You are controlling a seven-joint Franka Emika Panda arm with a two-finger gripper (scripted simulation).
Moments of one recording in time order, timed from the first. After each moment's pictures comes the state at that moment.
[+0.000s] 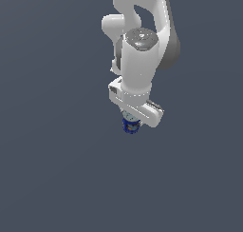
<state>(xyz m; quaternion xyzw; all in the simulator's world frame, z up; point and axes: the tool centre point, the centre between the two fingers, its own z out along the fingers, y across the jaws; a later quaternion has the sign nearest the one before) 0.024 0.041 0.214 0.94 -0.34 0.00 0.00</state>
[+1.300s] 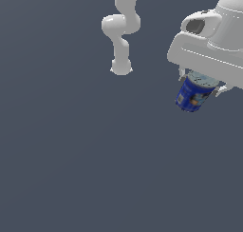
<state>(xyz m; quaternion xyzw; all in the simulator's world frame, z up) 0.047 0.203 0.393 0.94 -0.34 0.00 0.00</state>
